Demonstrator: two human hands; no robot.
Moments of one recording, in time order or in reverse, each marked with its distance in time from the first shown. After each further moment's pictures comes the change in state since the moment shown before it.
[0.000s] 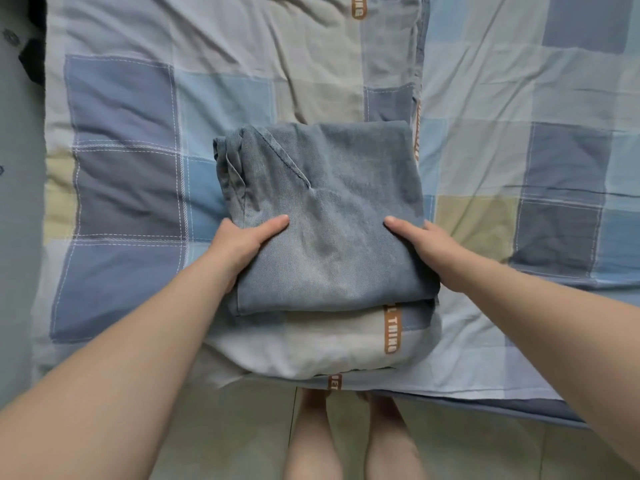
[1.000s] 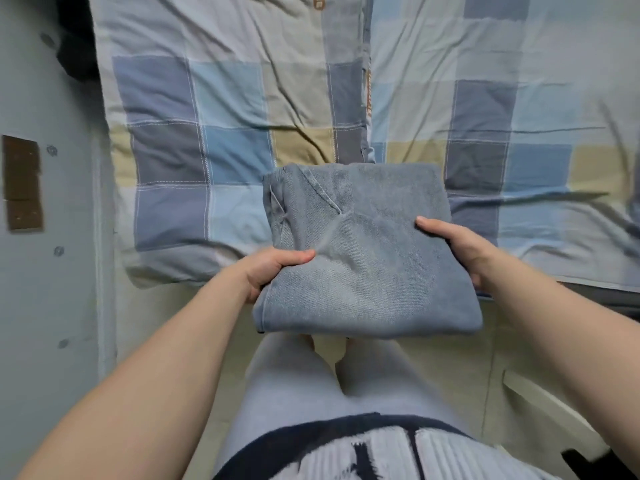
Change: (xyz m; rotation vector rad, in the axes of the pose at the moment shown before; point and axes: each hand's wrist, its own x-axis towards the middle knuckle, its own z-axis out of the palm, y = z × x) left_hand -0.230 -0.016 -0.005 -0.131 -0.670 -0.494; right_hand -0.248 0.017 -0.063 0.489 -0.149 0.381
